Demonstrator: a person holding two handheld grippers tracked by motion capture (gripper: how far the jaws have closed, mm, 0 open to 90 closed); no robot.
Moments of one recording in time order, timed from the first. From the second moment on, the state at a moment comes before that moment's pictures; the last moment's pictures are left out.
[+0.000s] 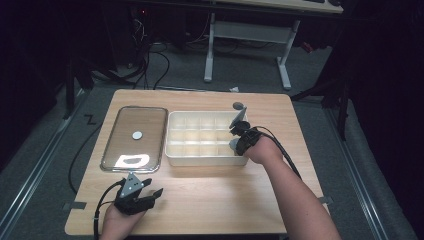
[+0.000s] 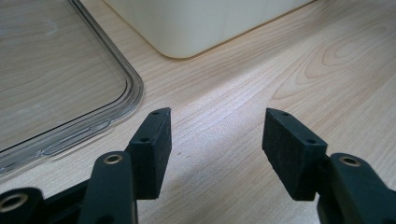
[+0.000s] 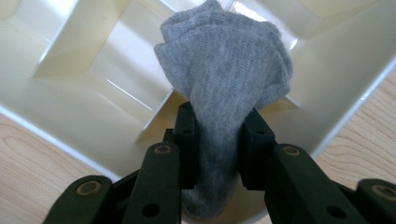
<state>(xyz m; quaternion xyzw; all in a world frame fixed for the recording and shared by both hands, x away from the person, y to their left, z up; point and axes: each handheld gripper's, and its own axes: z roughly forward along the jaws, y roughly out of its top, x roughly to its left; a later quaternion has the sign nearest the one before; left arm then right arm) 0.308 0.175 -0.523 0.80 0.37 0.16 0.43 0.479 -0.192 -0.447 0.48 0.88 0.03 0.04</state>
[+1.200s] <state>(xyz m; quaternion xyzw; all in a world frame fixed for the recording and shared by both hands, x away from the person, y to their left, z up) 0.309 0.174 -0.524 0.81 0.37 0.16 0.43 0.479 -0.194 -0.463 0.47 0.88 0.03 0.04</state>
